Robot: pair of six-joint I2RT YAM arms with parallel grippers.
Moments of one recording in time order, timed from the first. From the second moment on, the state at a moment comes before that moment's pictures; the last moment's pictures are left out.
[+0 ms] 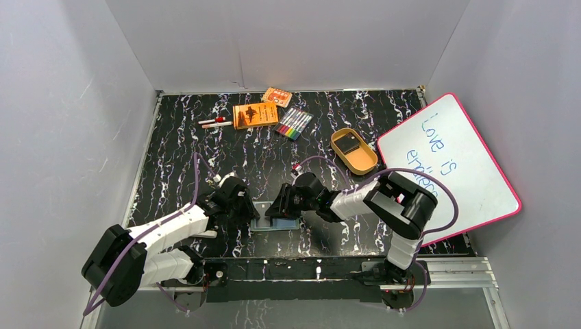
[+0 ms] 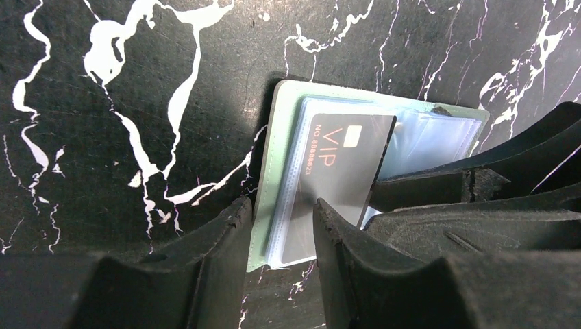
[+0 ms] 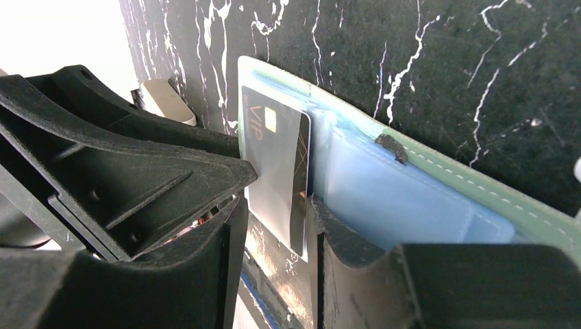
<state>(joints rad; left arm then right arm) -0.66 1.14 0.47 -0.34 -0.05 -0.98 0.96 1.78 0.67 0.52 -0.31 1.15</state>
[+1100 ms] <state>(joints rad) -0.66 1.01 0.47 -0.41 -0.11 -0.97 0.97 1.66 0.92 0.02 -0.24 0.83</state>
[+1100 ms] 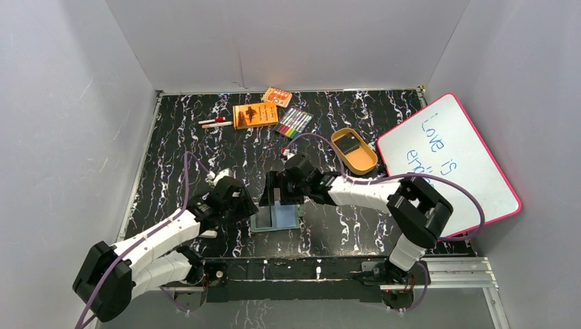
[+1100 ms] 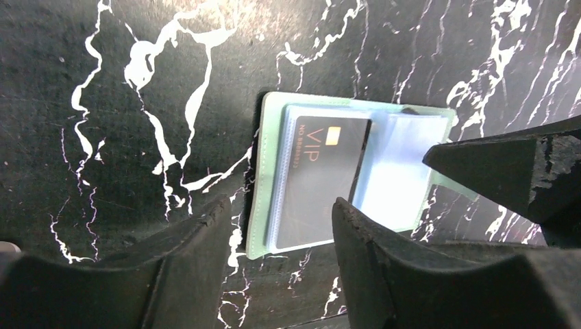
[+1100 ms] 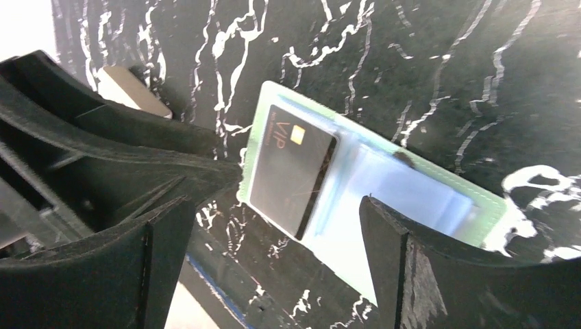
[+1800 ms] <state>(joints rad) -0.66 0.83 0.55 -0.59 -0.29 -0.97 0.86 1.38 0.95 -0.38 0.06 0.56</state>
